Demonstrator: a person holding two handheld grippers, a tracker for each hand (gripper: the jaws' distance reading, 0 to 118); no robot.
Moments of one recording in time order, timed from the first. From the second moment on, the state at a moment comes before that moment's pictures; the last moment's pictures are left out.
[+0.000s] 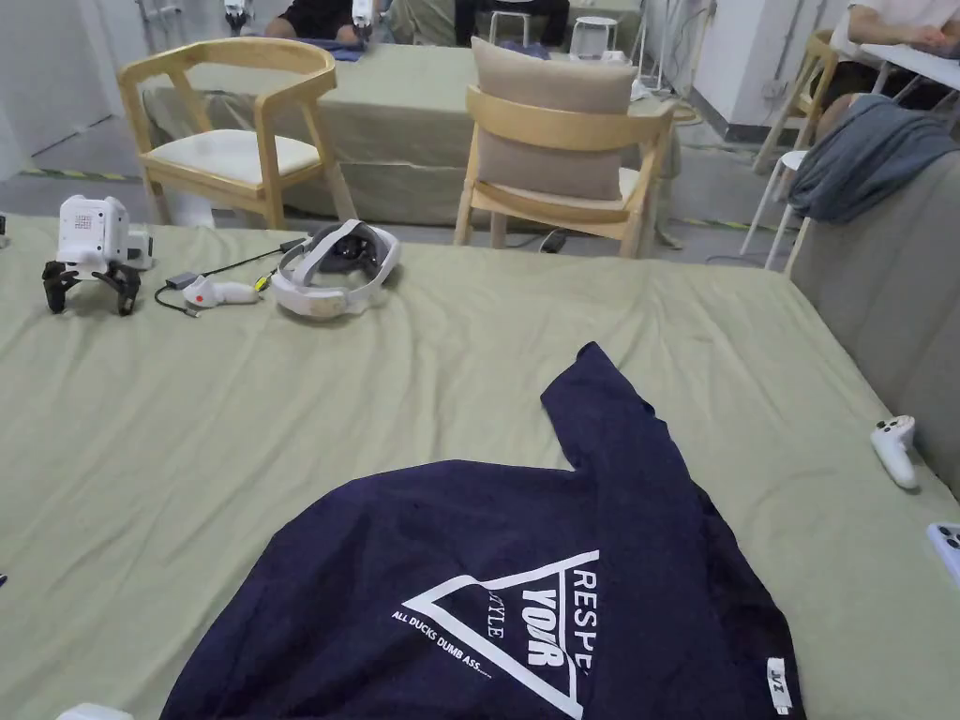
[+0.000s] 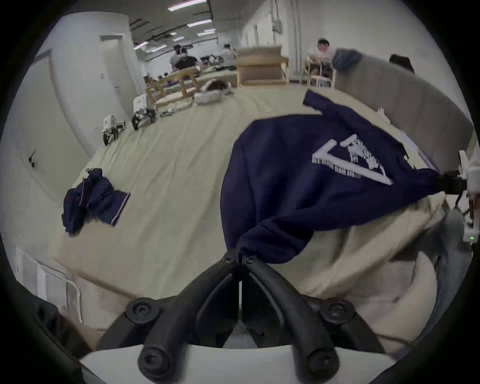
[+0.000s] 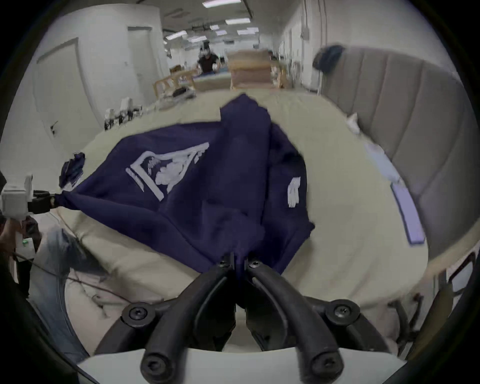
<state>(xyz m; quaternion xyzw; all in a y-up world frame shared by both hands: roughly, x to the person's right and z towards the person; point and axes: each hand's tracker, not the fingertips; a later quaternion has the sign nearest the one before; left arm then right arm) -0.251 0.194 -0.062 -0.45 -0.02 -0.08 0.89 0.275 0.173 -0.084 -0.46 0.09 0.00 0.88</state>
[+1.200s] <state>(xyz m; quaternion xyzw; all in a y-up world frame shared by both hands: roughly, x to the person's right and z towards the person) -0.201 0.243 -0.178 -0.34 0.02 0.03 0.94 0.236 0.212 -0.221 -0.32 0.05 -0.02 0.95</state>
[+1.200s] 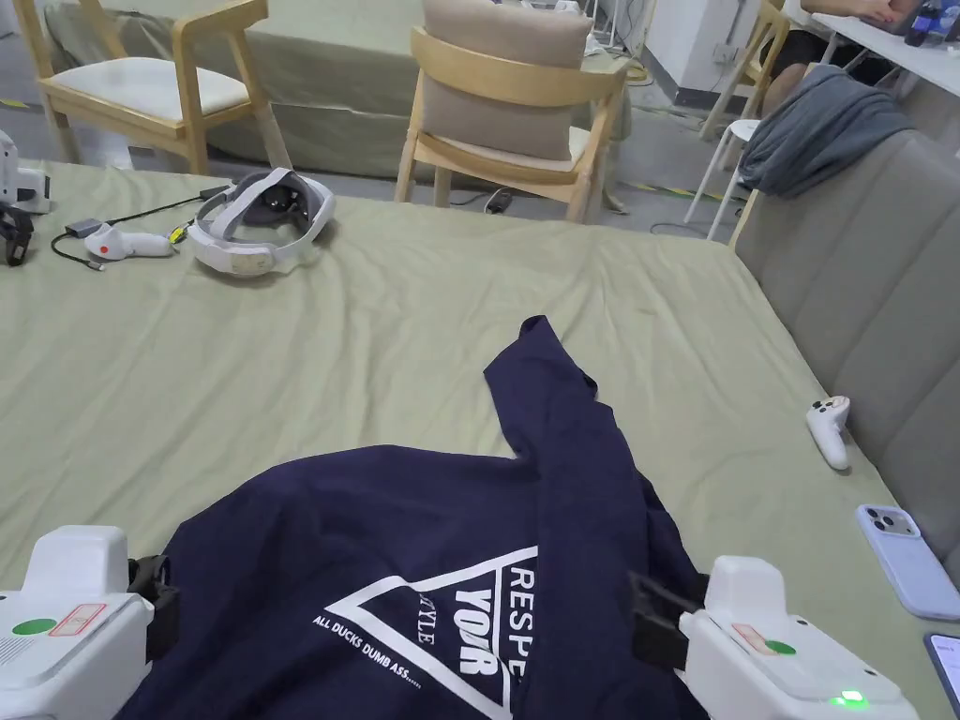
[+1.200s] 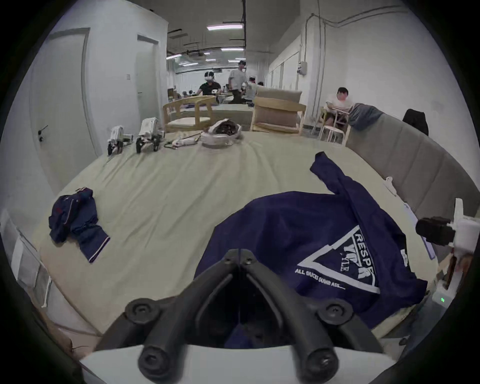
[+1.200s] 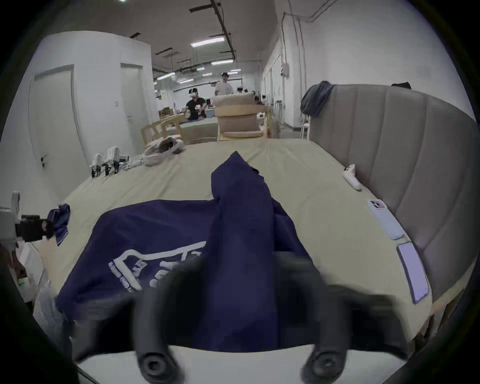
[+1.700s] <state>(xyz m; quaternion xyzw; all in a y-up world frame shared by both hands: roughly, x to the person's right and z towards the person) -0.205 0.209 -0.261 -0.37 0.03 0.02 0.93 0.264 0.155 -0.487 -0.40 0.03 -0.05 0.92</state>
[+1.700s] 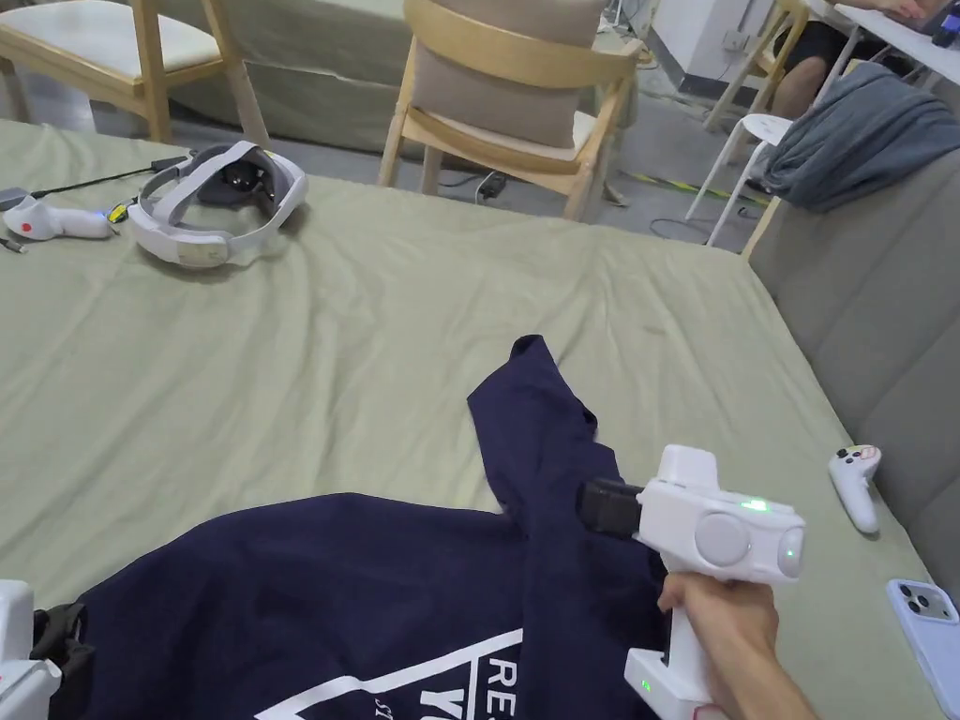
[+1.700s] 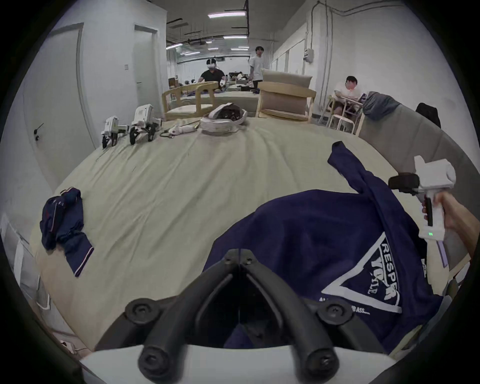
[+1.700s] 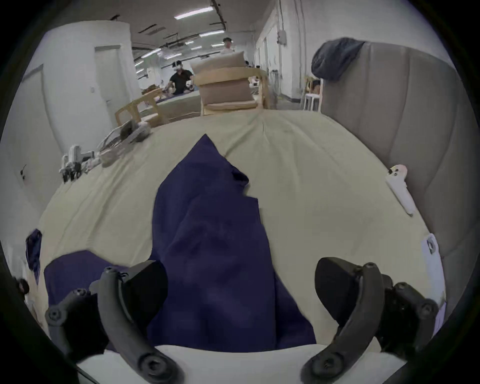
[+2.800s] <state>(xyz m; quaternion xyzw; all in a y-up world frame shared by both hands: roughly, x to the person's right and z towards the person) -0.251 0.160 -0.463 -0.57 -0.10 0.11 0.81 0.252 0.123 -0.511 -0.46 0.08 -0.05 0.88</state>
